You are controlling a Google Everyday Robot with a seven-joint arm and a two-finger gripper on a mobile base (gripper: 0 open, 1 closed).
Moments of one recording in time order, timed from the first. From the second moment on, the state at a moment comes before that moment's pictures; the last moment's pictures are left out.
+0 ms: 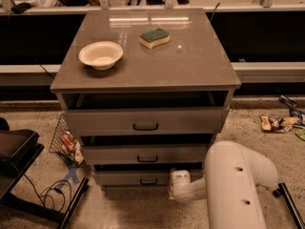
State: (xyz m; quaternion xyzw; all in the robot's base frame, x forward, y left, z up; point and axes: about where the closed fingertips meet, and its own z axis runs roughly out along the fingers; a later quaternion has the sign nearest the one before) arm 0.582 -0.118 0.144 -0.66 0.73 -0.10 0.16
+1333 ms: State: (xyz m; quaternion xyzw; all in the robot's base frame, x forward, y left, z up) arm 0.580 -0.118 0.146 -0.66 0.73 -0.10 0.15
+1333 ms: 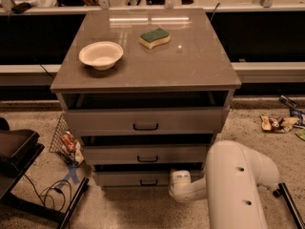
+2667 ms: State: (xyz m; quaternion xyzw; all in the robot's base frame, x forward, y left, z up) arm 0.580 -0.118 0.157 -0.66 0.73 -0.10 0.15
